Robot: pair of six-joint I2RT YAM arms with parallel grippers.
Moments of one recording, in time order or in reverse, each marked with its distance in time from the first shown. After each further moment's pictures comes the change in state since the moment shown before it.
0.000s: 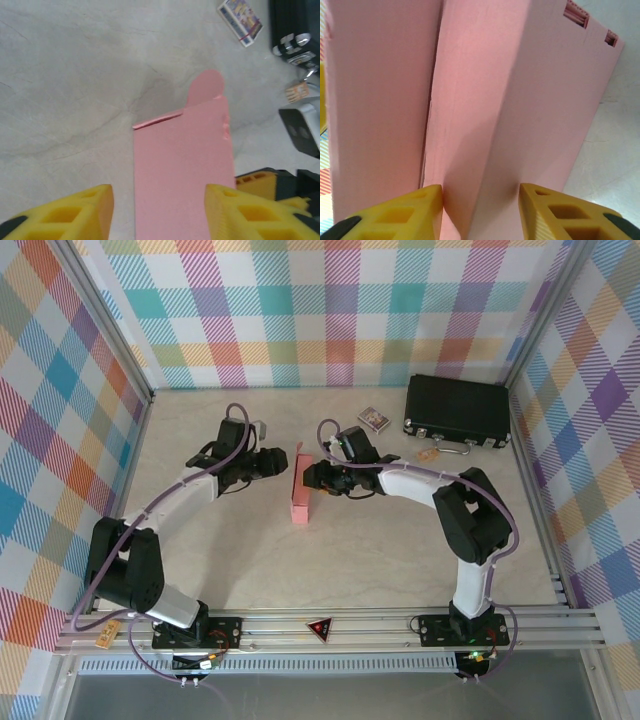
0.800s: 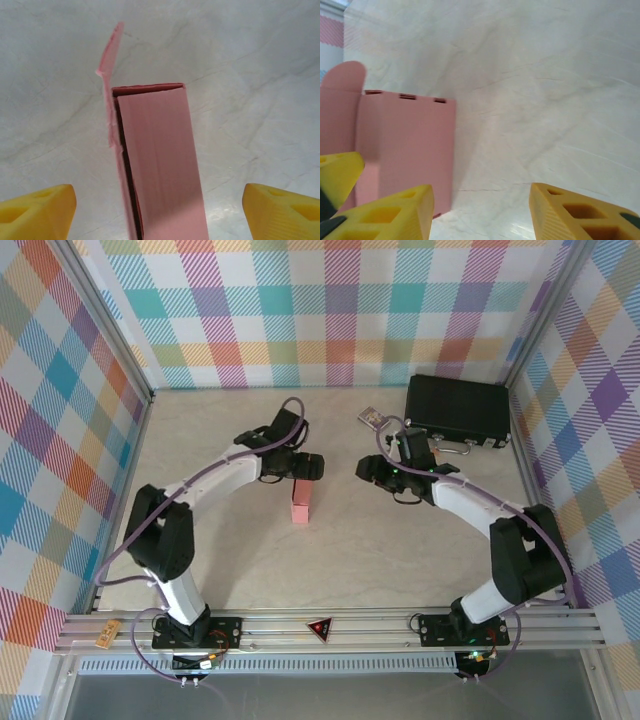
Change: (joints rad) left arm -0.243 0.290 0.361 -0.340 -0.255 0.114; right arm -0.227 -0.368 -0.296 -0.081 0.204 -0.052
